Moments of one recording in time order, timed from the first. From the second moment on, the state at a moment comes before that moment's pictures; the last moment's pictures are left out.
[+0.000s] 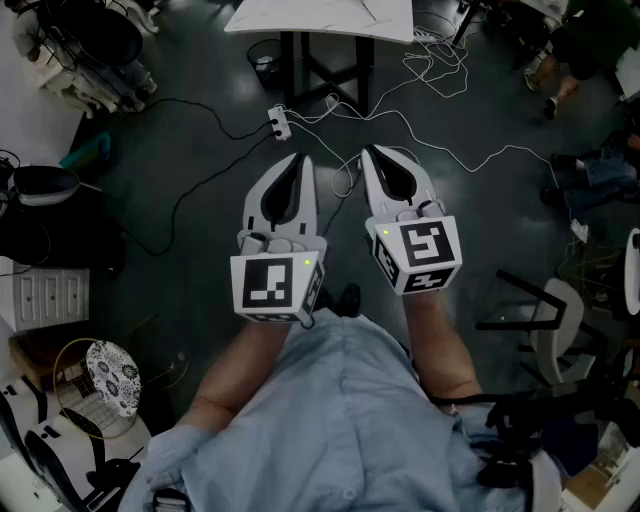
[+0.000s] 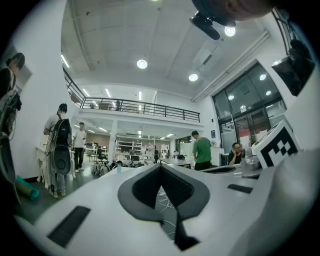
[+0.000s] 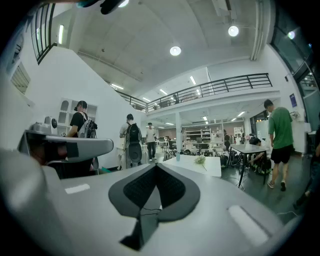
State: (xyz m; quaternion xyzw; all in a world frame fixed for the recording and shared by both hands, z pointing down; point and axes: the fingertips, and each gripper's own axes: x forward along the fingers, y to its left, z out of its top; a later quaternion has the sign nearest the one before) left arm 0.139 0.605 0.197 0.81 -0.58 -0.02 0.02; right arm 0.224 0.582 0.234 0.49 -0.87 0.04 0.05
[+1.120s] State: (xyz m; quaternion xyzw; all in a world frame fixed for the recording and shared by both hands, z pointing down) left arm 0.077 0.522 0.224 0.79 -0.61 -0.02 0.04; right arm 0.181 0.482 0.267 0.47 -0.88 0.09 0.05
